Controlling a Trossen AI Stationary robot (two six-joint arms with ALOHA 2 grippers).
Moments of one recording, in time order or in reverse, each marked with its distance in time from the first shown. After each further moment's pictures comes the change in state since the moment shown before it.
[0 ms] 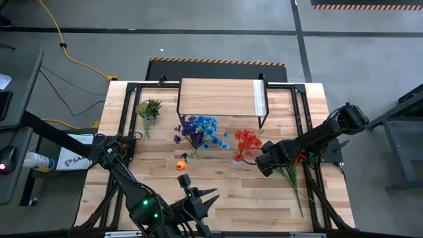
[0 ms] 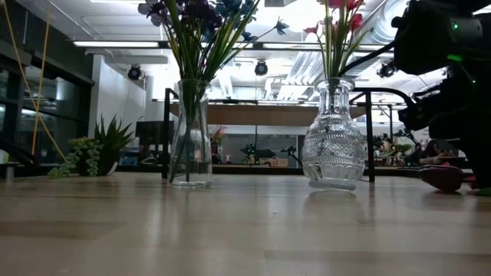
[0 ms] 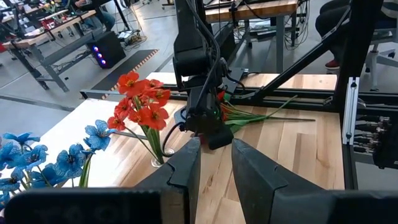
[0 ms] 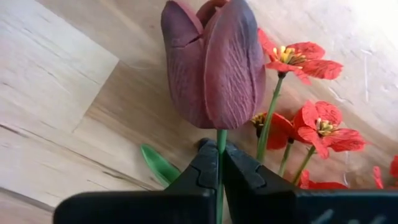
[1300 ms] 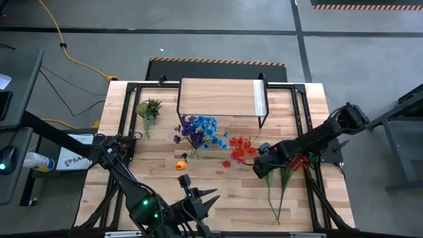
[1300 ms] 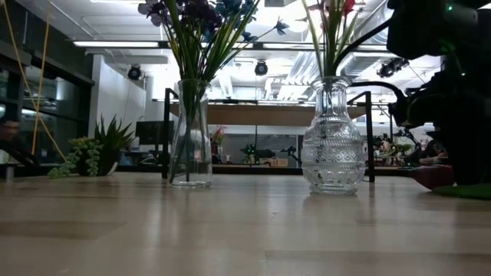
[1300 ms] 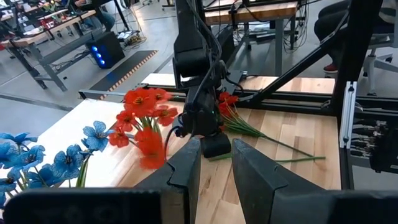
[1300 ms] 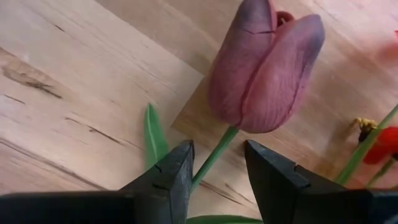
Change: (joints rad) left arm 0.000 0.000 0.000 0.016 -0.002 0.001; right arm 0.002 -0.001 0.005 0.141 0.005 0.073
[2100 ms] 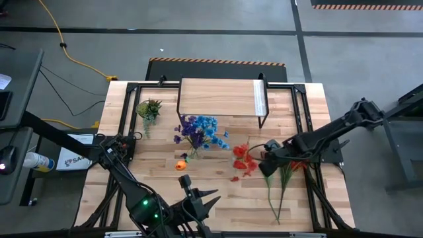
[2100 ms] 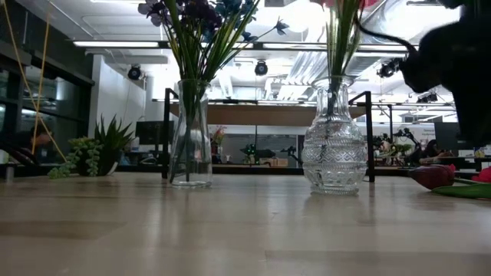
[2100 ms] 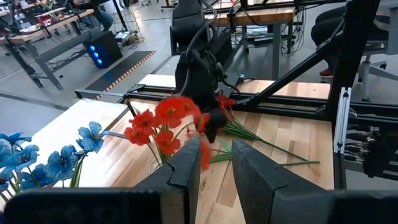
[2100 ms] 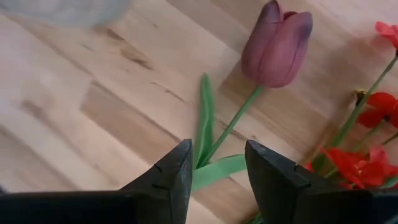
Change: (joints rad) left arm 0.000 0.000 0.000 0.029 0.002 0.000; right arm 0.041 -0.298 -0.005 -0.054 -0.036 0.047
